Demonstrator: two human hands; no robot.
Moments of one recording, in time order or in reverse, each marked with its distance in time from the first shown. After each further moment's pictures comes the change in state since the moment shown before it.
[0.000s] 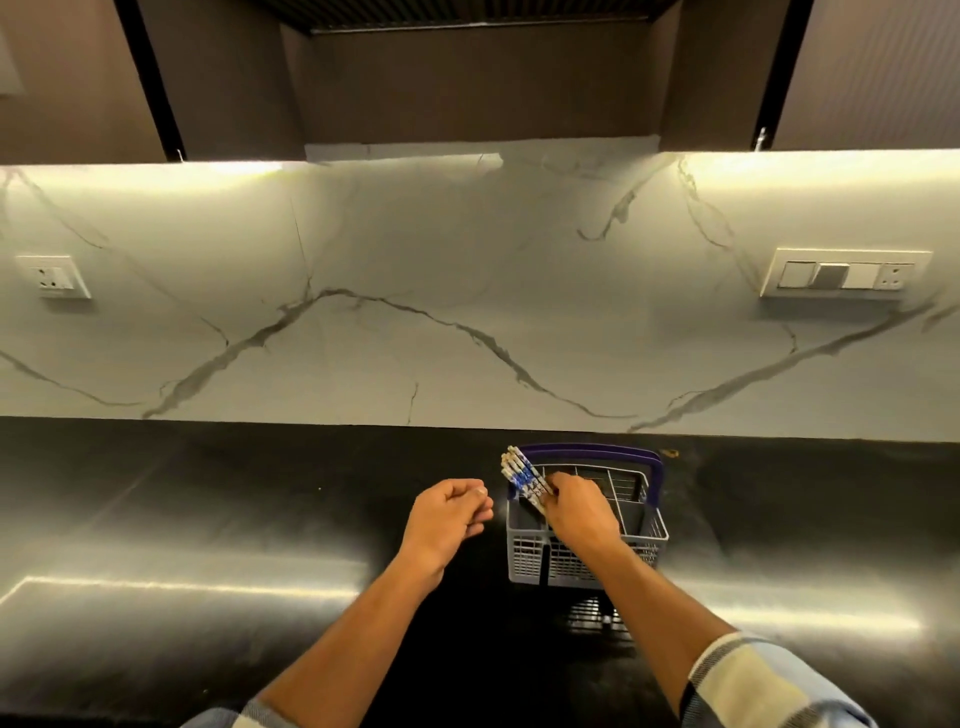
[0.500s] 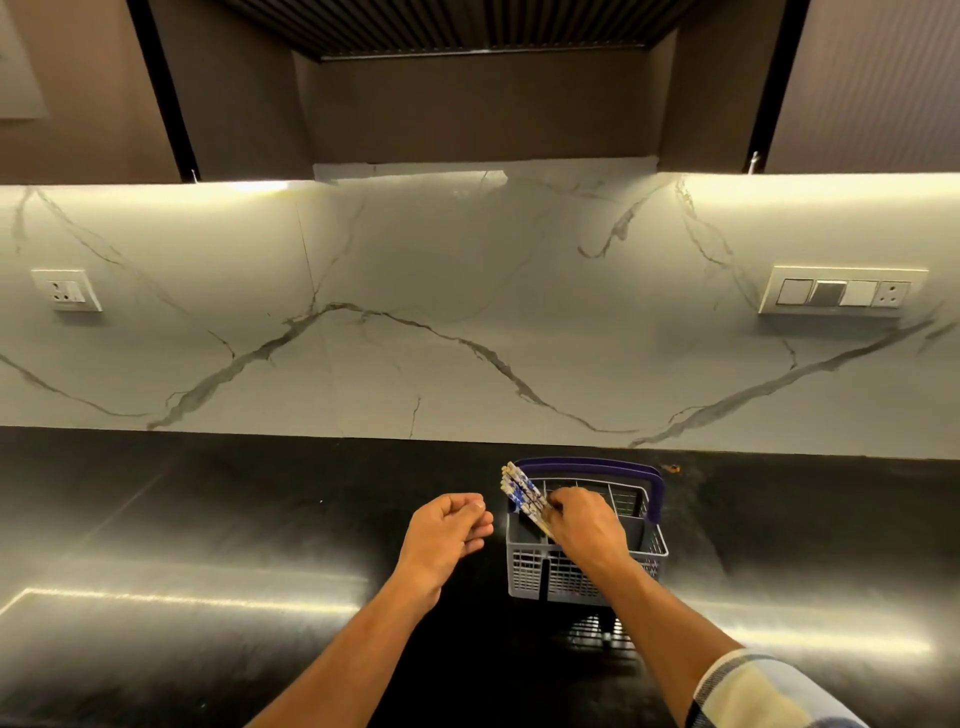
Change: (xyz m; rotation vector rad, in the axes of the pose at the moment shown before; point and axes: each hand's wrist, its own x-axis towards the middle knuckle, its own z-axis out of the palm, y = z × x) left_hand -0.011 0.003 -0.002 -0.052 -0.002 0.008; right_hand -0.002 0.006 -0.008 -0.072 0.007 -0.063
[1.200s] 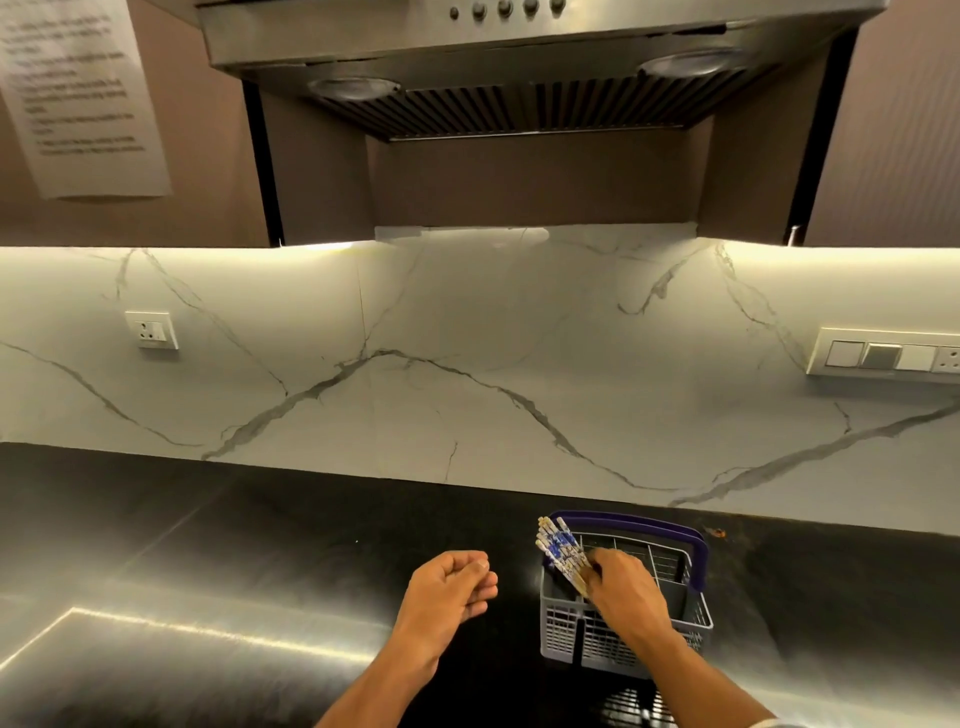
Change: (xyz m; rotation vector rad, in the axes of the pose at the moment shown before) left_hand -0.024 0.003 -0.036 0.011 0.055 0.033; right_hand 0.003 0.010 0.012 -0.013 0.029 -0.075
